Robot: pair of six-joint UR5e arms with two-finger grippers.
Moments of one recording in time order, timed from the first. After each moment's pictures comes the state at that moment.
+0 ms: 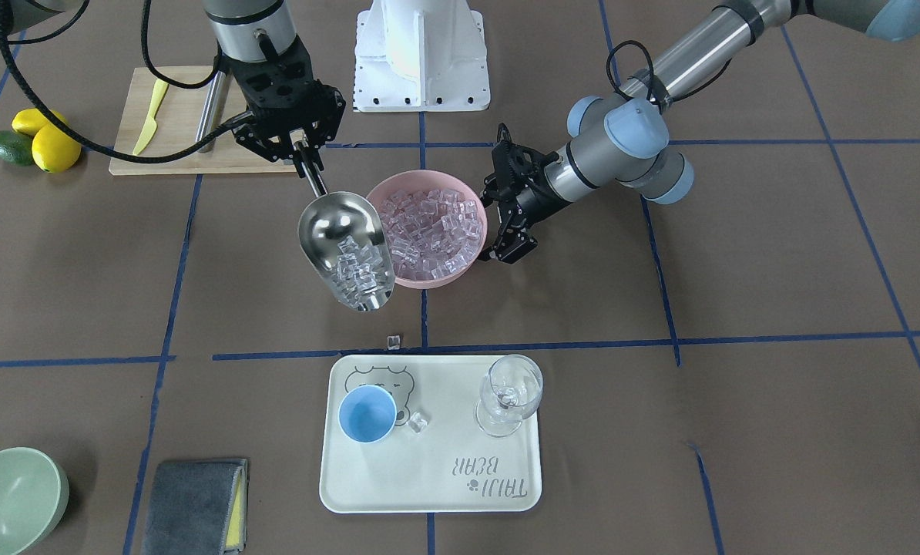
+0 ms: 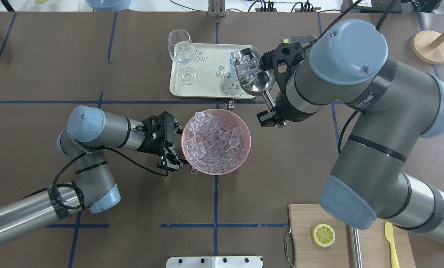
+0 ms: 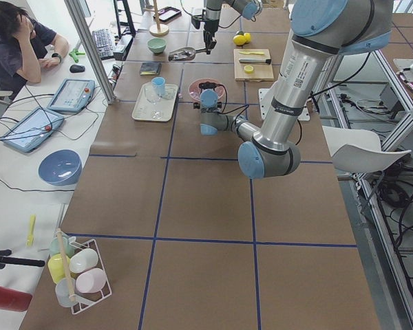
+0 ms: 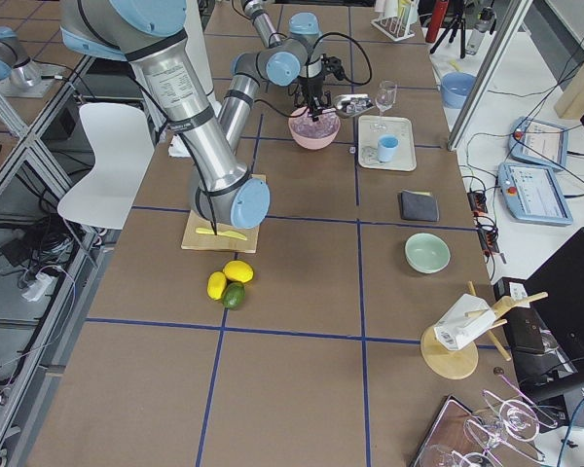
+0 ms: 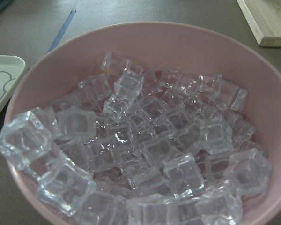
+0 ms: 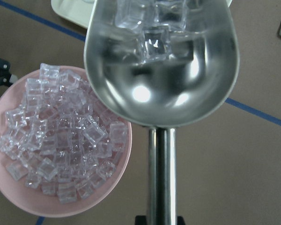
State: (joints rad) left arm -0.54 -2.08 -1.37 -2.77 -2.04 0.00; right arm 0.65 -0.97 2.06 -1.86 1.90 0.77
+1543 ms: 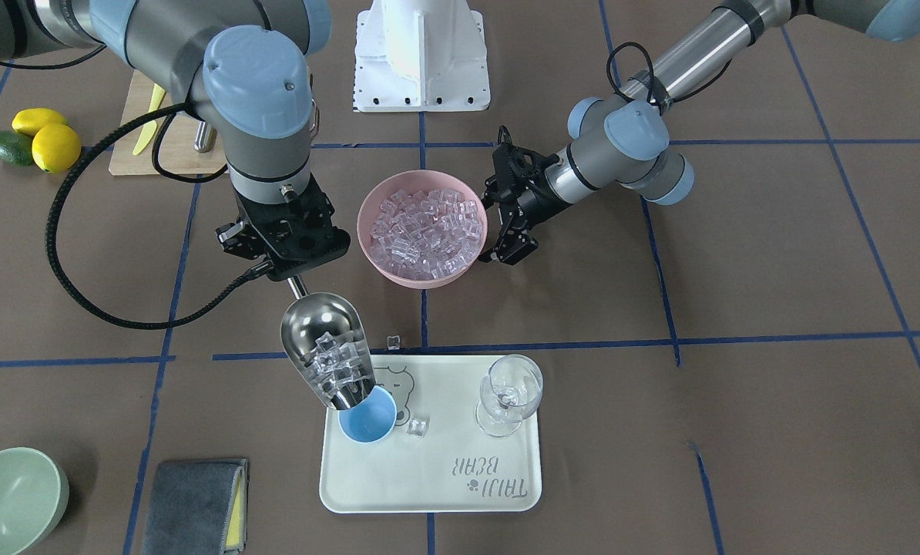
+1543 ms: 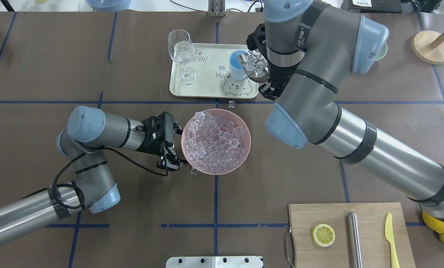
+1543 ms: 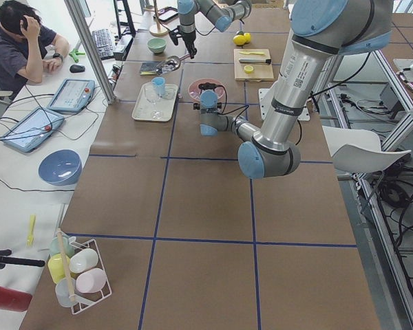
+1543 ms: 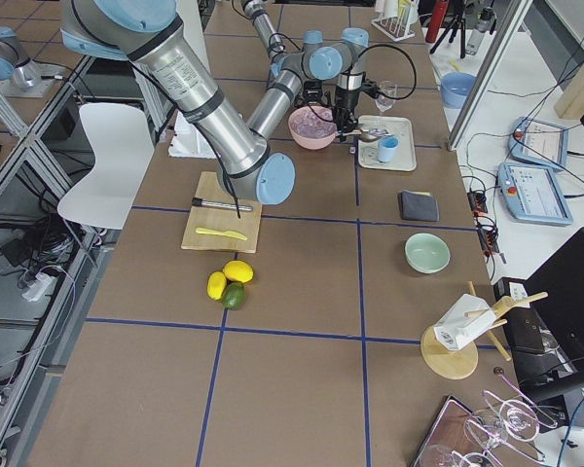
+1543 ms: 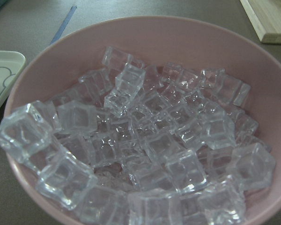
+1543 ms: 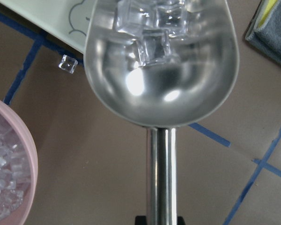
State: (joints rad) left arm -0.54 -2.08 -1.36 -2.77 -2.04 0.00; right arm 0.76 -0.74 1.68 -2.12 1.96 0.37
